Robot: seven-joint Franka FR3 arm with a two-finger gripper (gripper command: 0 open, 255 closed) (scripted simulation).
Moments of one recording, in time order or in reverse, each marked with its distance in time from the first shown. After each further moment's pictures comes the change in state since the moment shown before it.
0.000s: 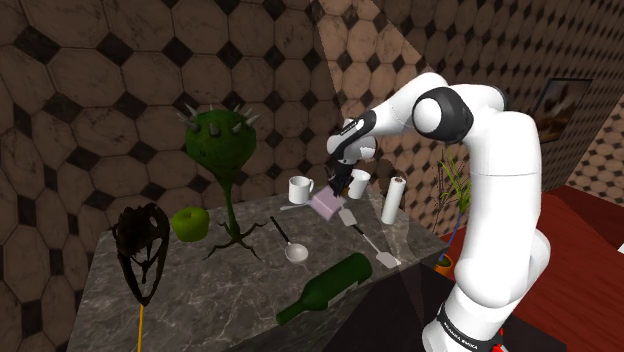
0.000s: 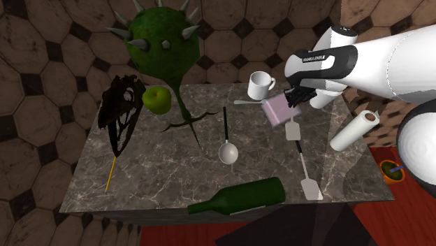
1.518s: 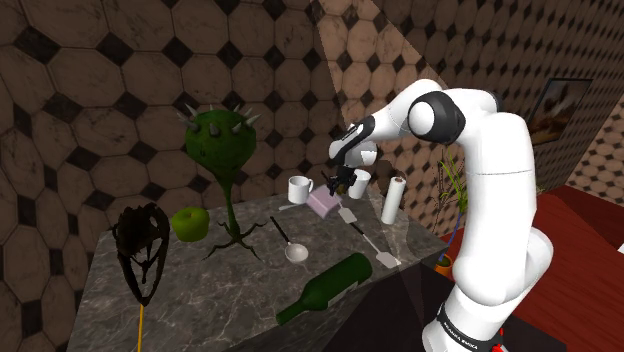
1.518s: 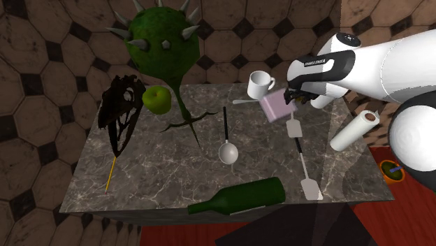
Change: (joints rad) arm -0.051 0.055 0.024 0.004 0.044 0.144 -0.067
